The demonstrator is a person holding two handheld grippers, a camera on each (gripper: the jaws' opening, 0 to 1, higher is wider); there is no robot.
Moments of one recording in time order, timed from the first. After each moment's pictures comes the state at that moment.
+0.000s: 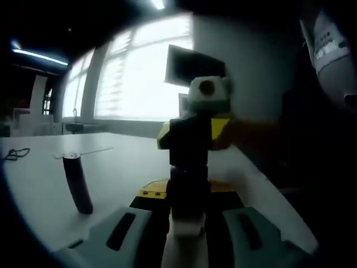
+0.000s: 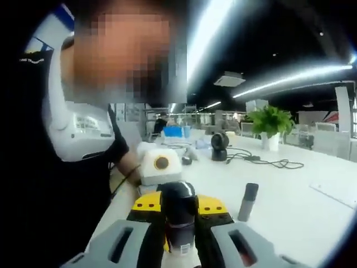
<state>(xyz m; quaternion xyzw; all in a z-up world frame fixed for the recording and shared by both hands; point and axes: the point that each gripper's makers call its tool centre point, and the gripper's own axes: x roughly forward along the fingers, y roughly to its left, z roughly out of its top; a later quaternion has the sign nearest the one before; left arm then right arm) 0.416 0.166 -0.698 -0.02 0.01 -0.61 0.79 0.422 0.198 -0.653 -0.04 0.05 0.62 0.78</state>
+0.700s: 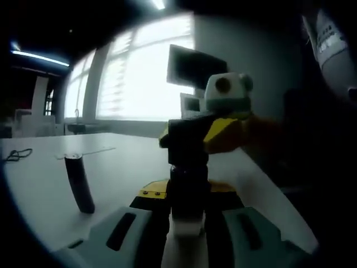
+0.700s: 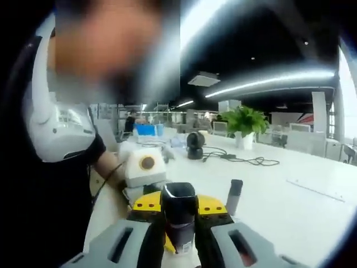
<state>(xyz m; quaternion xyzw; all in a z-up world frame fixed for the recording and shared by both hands) 0.417 0.167 -0.698 -0.01 0.01 -0.61 0.79 0.423 0.193 -0.653 -0.05 0.05 0.52 0.85</state>
